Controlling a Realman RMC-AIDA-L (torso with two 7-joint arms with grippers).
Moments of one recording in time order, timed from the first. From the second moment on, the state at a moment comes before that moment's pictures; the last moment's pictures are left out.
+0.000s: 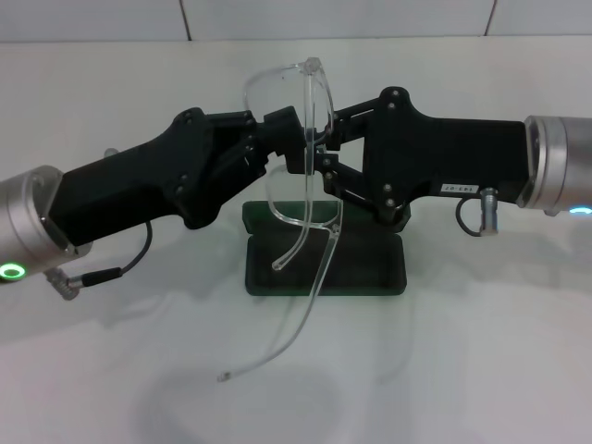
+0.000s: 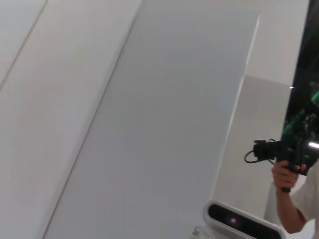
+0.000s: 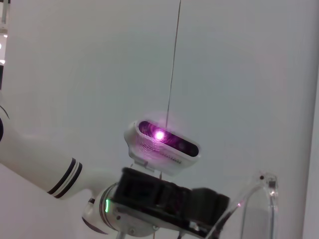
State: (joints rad) left arm -0.39 -2.09 1.11 0.63 1.23 1.83 -1.40; right arm 0.47 2.03 -1.52 -0.95 -1.19 -1.38 1.16
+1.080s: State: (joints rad) left arm -0.40 -2.09 1.14 0.63 1.21 1.84 -1.41; right arm 0.53 2.03 -1.54 -0.91 -1.18 -1.35 1.15
